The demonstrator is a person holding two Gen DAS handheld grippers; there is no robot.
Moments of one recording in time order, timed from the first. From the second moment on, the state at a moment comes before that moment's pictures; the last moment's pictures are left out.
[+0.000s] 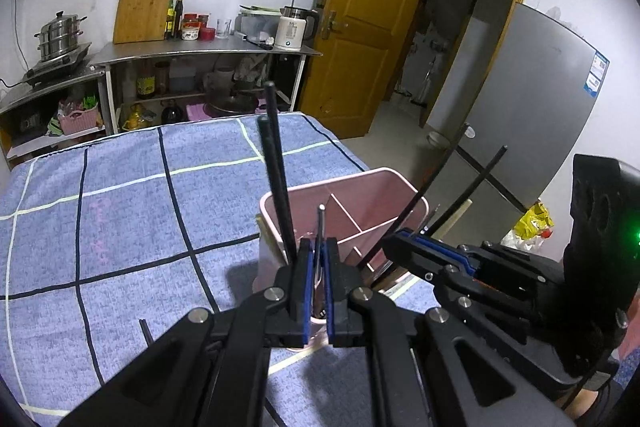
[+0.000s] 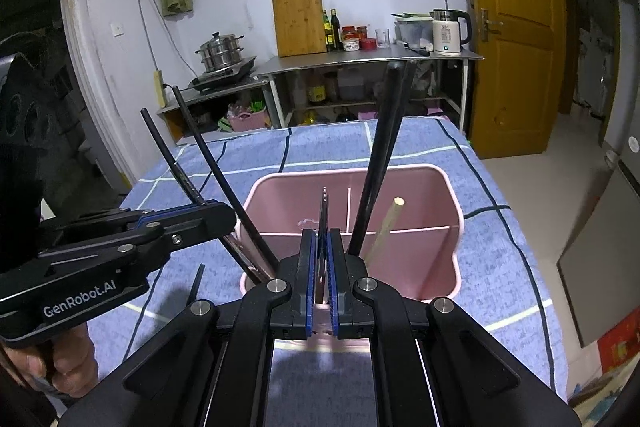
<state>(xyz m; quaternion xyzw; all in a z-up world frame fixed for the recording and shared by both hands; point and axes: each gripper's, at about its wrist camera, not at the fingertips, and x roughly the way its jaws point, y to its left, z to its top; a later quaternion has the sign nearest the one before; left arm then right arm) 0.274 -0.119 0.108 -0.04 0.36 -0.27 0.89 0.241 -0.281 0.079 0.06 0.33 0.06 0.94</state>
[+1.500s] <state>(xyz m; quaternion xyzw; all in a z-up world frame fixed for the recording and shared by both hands) 0.168 -0.002 0.068 -0.08 0.35 -0.16 0.92 0.146 -0.211 0.077 0.04 0.31 0.13 0.94</state>
